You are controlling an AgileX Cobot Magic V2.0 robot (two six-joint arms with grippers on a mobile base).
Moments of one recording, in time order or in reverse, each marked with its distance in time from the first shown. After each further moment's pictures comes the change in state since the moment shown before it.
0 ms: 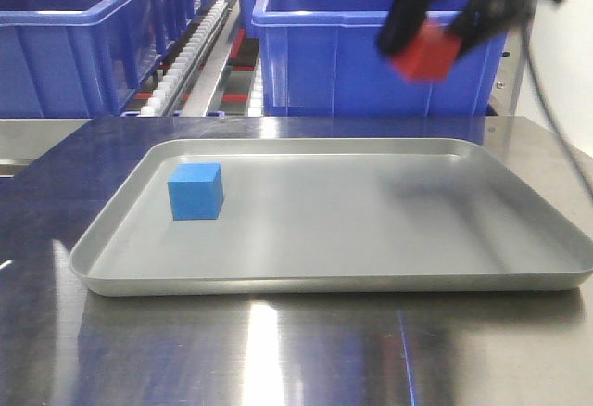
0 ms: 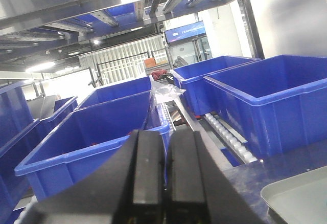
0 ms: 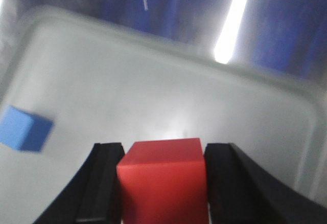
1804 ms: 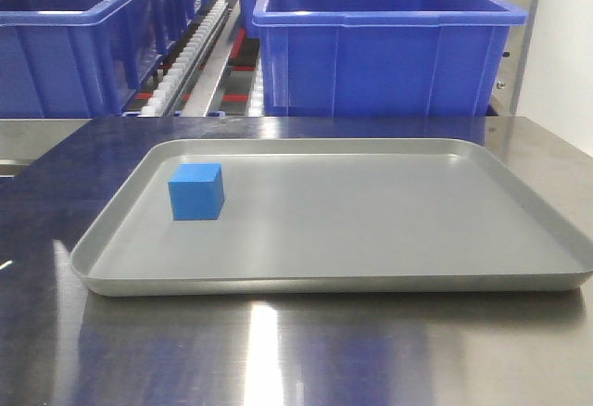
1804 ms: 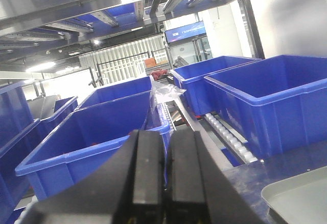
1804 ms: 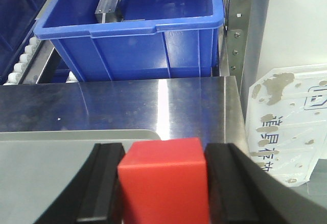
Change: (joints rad) left arm 0.000 0.000 0.000 0.000 0.000 0.000; right arm -0.319 -0.733 0.515 -0.015 -0.257 0.002
